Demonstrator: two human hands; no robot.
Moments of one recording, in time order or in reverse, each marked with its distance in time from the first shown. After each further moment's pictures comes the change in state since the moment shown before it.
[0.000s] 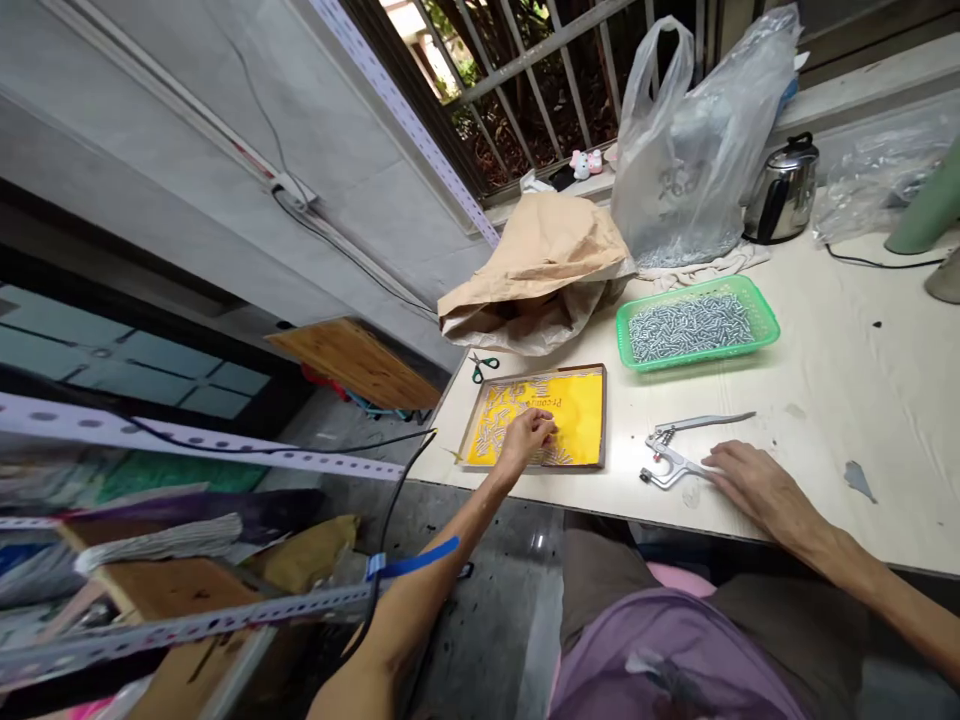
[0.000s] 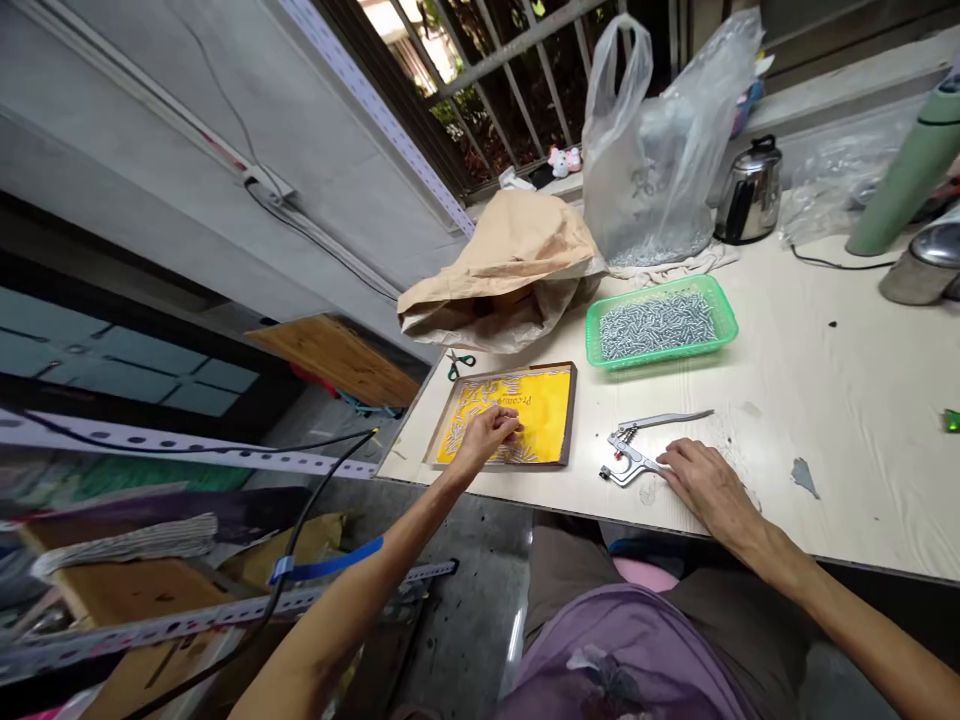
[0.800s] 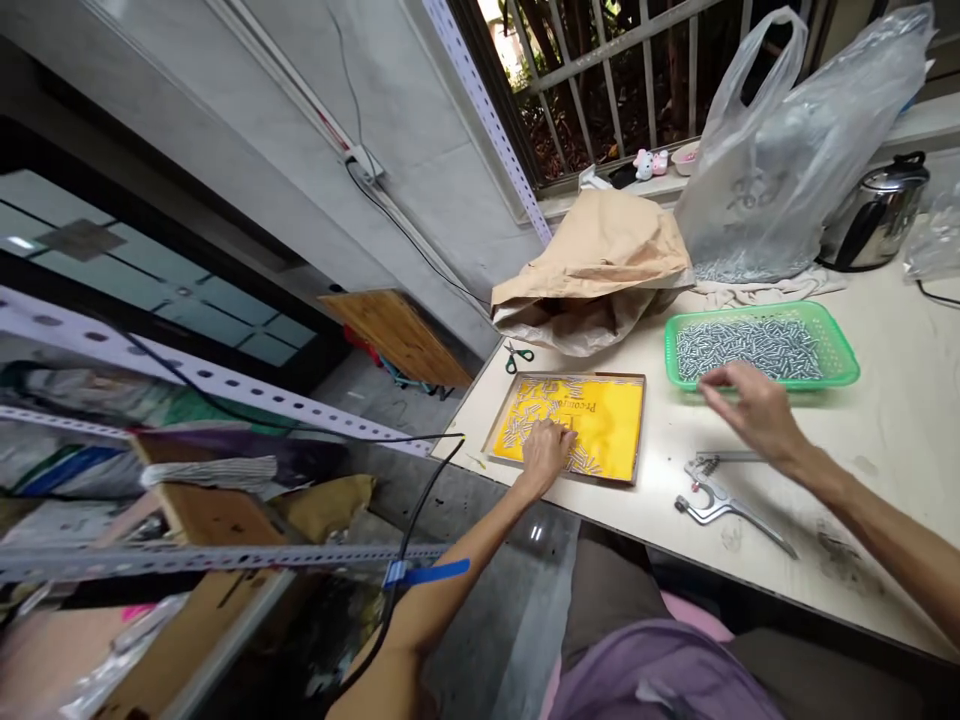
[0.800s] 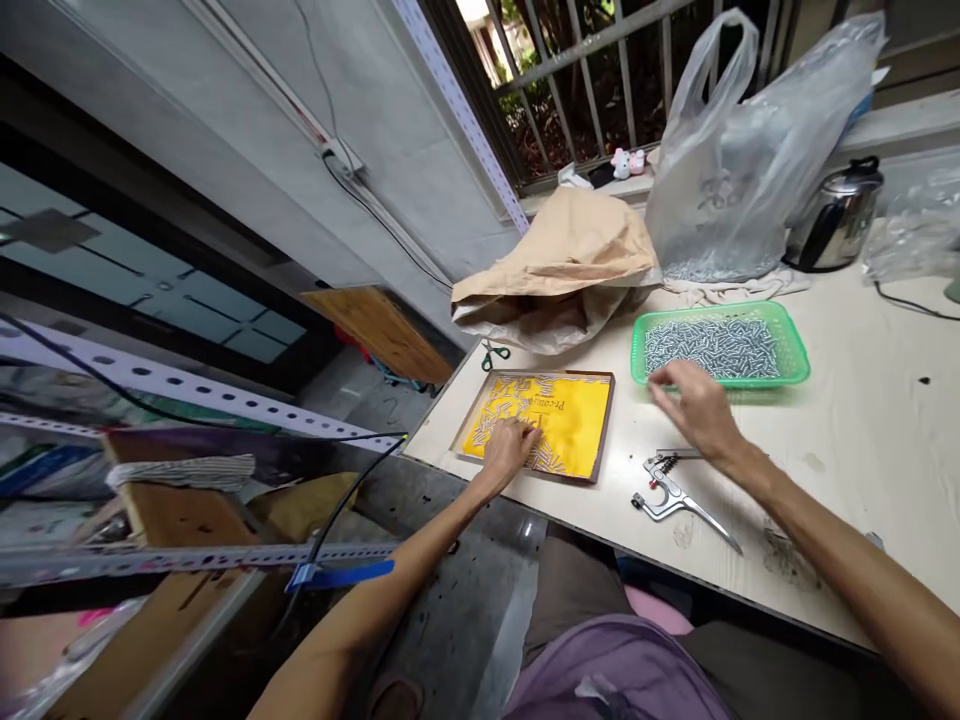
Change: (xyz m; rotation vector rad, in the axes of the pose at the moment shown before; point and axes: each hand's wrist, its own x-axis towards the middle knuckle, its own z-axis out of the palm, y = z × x) left_hand -0.005 -0.023 -0.007 0.748 0.224 0.152; right_hand 0.148 -0.003 -0.022 0.107 0.219 -0.121
